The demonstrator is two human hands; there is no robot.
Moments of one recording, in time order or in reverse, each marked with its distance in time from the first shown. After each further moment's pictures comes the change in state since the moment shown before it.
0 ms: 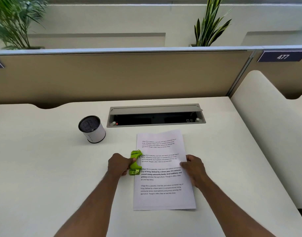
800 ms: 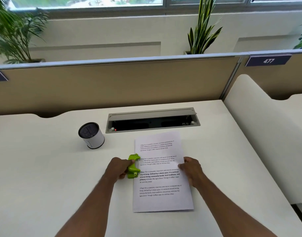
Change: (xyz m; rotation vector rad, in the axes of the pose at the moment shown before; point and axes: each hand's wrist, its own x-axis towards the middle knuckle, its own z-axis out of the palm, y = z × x) left_hand -0.022 0.016 -0.008 0.002 -0.128 -0.026; right_hand 0.001 0.003 -0.007 0.109 -0.014 0.051
